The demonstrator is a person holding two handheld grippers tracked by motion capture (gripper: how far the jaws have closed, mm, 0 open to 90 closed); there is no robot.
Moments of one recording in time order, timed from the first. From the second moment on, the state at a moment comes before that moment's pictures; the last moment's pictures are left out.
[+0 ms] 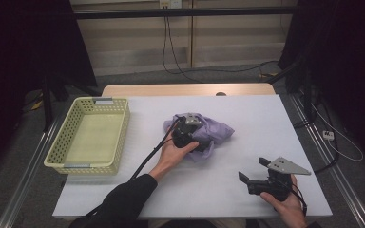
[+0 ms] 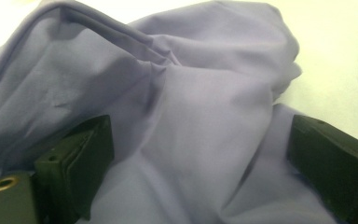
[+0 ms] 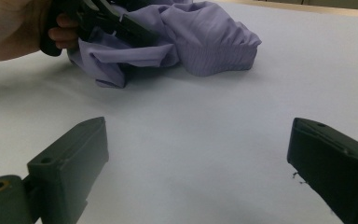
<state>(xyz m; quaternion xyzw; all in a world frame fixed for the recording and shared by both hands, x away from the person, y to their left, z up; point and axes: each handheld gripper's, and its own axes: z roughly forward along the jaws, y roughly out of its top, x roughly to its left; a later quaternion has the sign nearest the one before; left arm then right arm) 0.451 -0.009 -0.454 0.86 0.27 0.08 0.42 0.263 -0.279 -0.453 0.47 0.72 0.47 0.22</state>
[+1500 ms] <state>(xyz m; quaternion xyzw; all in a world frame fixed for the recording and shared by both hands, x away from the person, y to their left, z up) 0.418 0.030 -0.434 0.85 0.26 0.13 0.43 0.266 -0.274 -0.452 0.46 0.72 0.46 0.23</state>
